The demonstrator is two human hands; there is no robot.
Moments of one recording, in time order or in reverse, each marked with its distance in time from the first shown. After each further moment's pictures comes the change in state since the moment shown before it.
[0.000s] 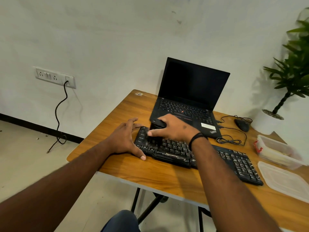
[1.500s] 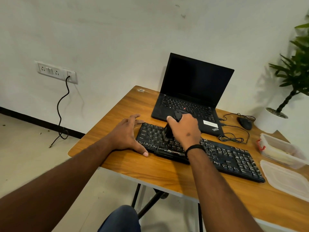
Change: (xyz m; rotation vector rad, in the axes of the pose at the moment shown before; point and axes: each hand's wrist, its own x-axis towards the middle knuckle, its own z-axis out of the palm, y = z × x) left_hand 0.007 -0.006 0.006 0.045 0.024 0.028; right_hand -0.011 0.018 0.026 -0.112 0.745 0.312
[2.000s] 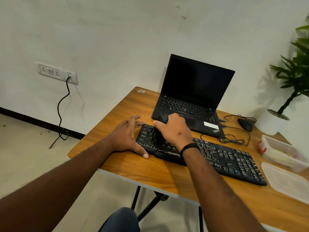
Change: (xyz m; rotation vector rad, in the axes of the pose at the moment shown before) left_hand 0.000 -0.004 0.000 -0.001 -0.016 0.015; right_hand 0.001 -0.018 0.014 -0.070 -0.153 -0.062
